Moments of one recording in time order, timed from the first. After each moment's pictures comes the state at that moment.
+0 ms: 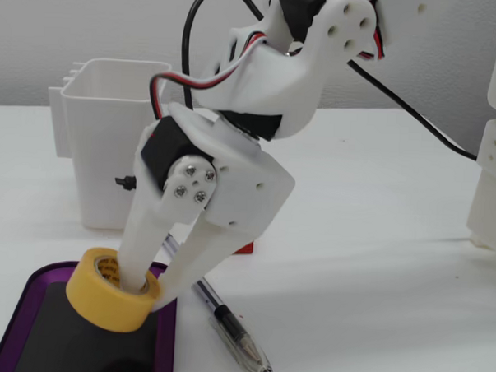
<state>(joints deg) -8.9 87.6 104.9 28.8 -12.4</state>
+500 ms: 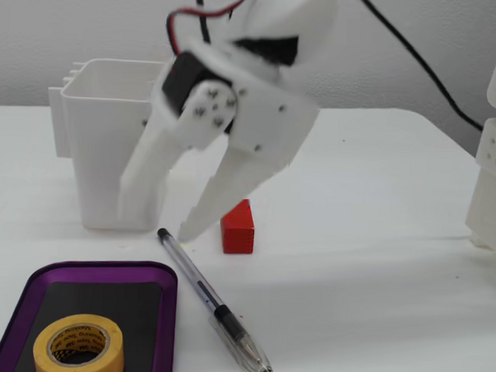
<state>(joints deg) -5.4 100.2 98.5 51.7 -12.2</state>
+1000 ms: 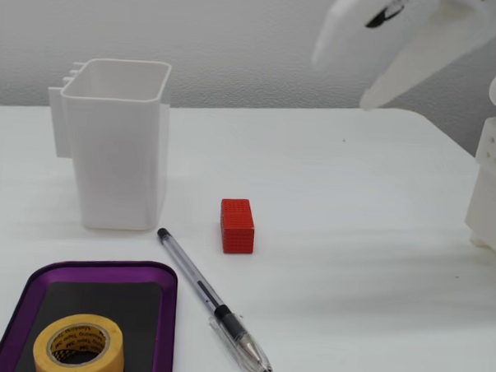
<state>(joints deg) -4.3 157.6 121.9 79.4 -6.1</state>
